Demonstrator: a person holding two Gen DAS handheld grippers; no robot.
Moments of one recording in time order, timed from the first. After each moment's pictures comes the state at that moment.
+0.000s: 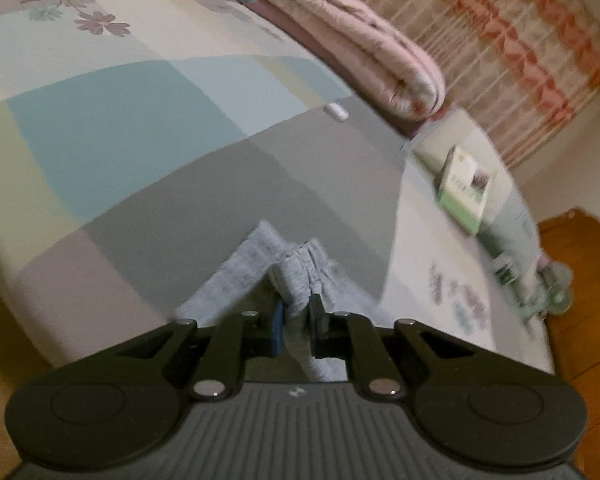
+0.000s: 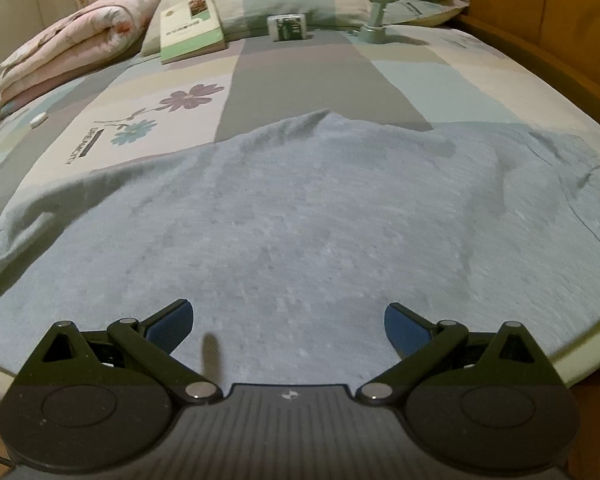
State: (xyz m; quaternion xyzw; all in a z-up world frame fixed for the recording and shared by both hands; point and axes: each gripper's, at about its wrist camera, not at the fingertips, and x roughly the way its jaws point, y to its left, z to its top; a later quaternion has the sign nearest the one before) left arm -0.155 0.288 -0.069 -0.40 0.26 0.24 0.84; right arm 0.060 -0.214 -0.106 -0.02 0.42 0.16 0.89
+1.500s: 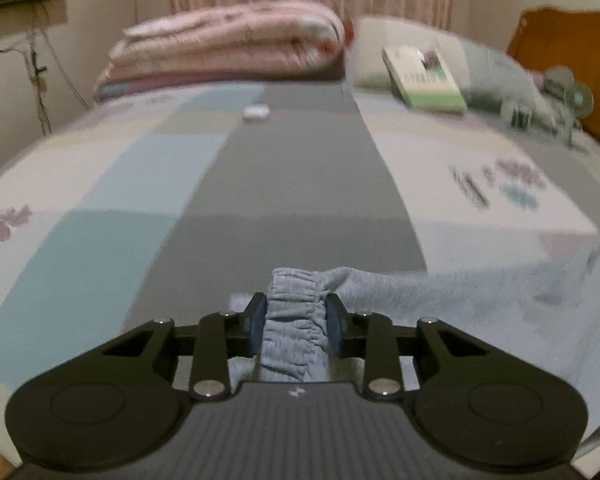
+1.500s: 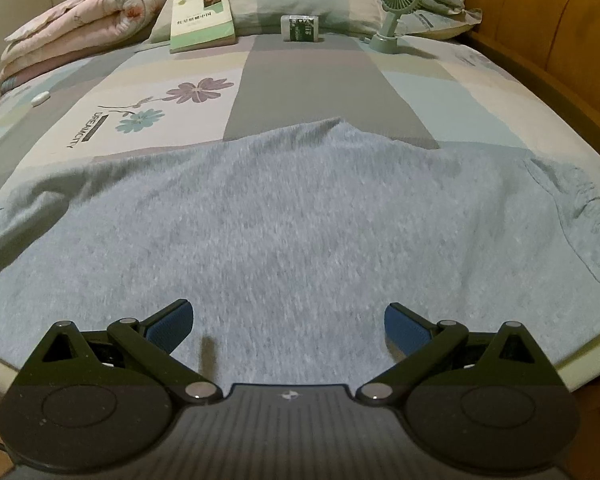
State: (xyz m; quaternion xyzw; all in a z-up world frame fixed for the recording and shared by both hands) left arm -0.071 0.269 -0.050 -0.06 0.32 0.20 0.92; right arm 0.061 -0.203 -0.098 -0.06 0.42 0.15 0.89
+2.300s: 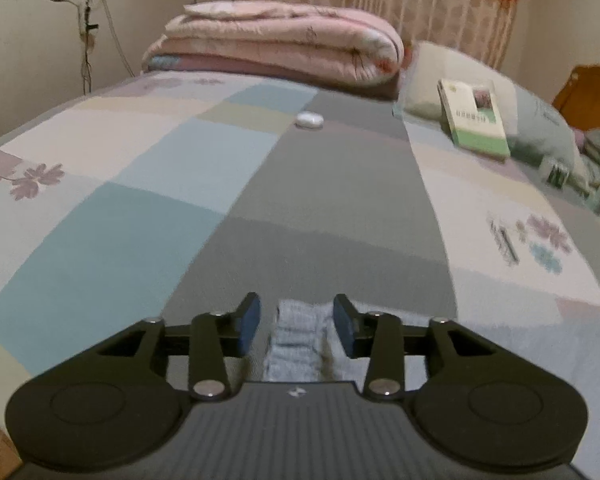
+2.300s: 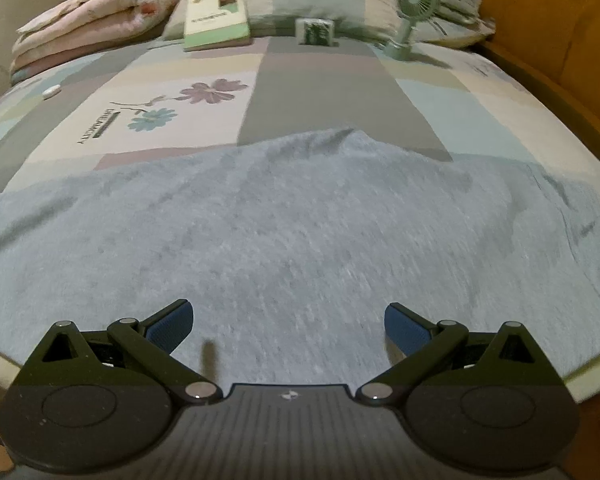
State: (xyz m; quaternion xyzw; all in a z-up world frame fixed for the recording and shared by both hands) left arm -0.079 0.304 -0.040 -0.15 0.31 0.24 0.91; right arm 0.062 -0.193 -0.090 -0.08 0.41 0.18 0.89
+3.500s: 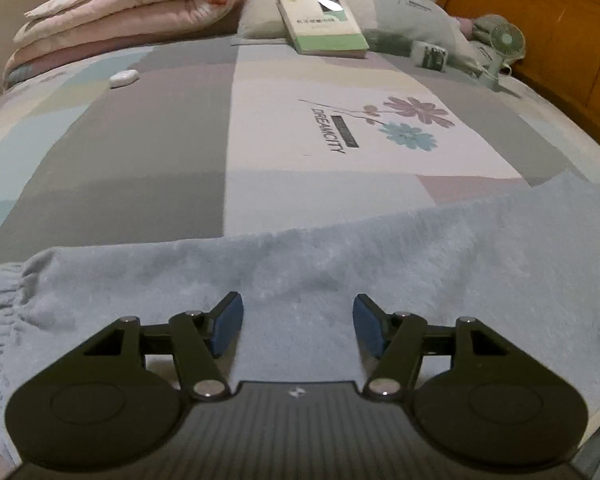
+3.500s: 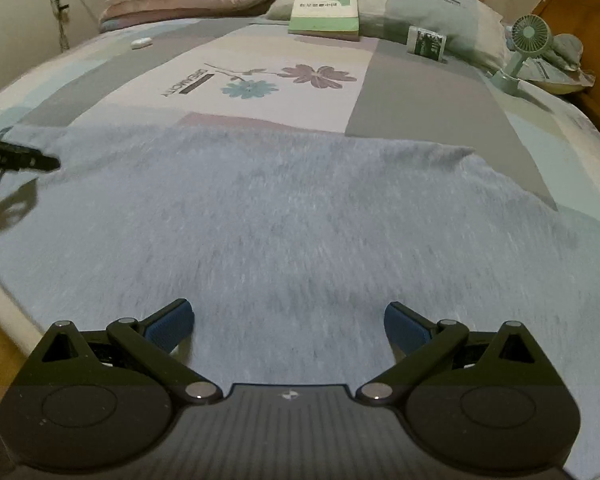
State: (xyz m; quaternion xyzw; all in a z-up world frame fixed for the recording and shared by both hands) left arm -0.003 0.174 -0.087 -0.07 0.40 0.10 0.91; right arm 0.065 -0.166 -0.125 -0.15 0.39 0.30 0.86
